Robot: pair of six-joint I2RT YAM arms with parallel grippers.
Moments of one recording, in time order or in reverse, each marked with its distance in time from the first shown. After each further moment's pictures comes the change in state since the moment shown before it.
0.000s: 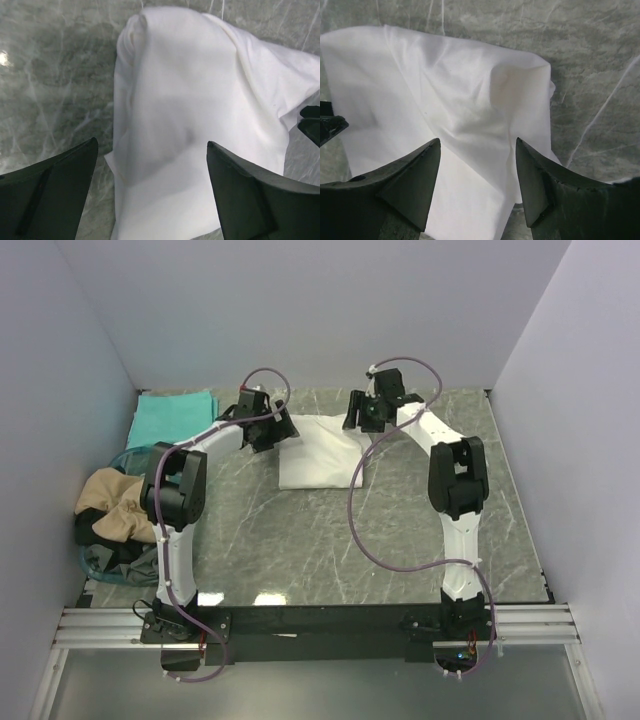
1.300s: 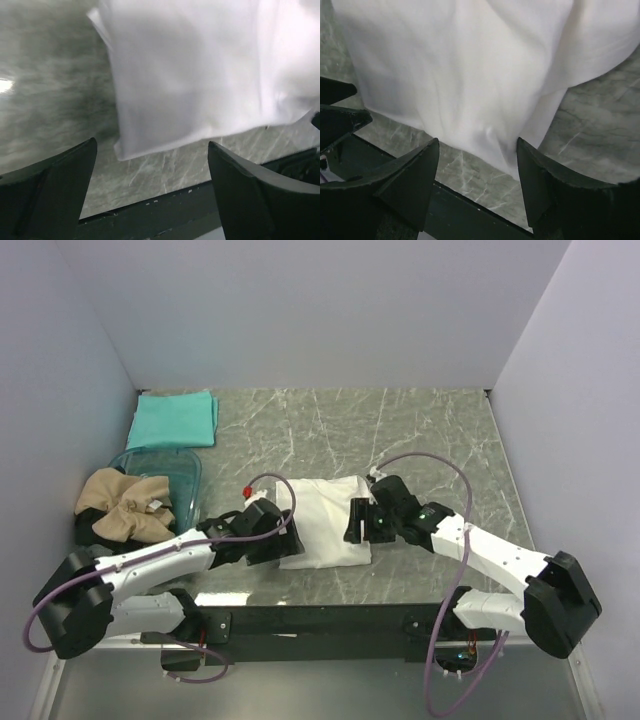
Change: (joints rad) left arm -0.563 -0.925 -0.939 -0.176 -0.208 -0.360; right arm 0.430 -1.041 -1.179 0.039 0.148 0.288
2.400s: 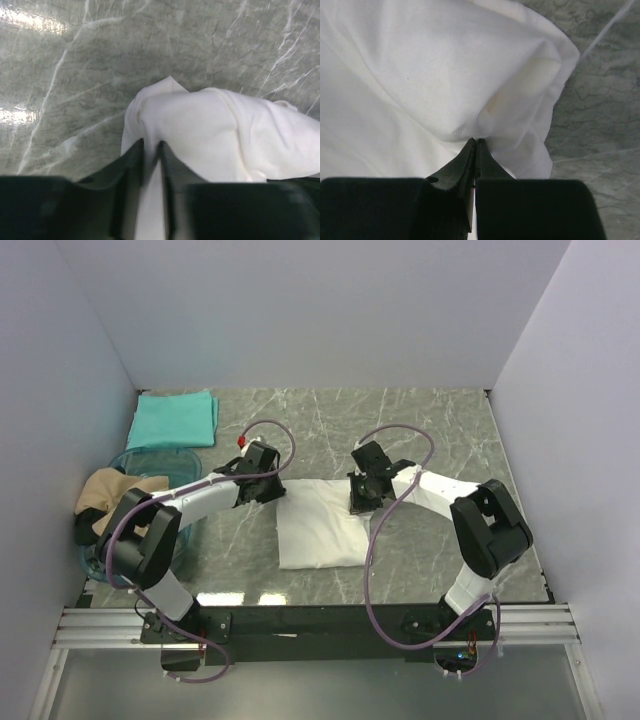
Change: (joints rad) left arm 0.346 0.453 0.334 0.176 -0.039 0.195; right arm -0.141 0.510 0.352 -0.035 0.045 -0.159
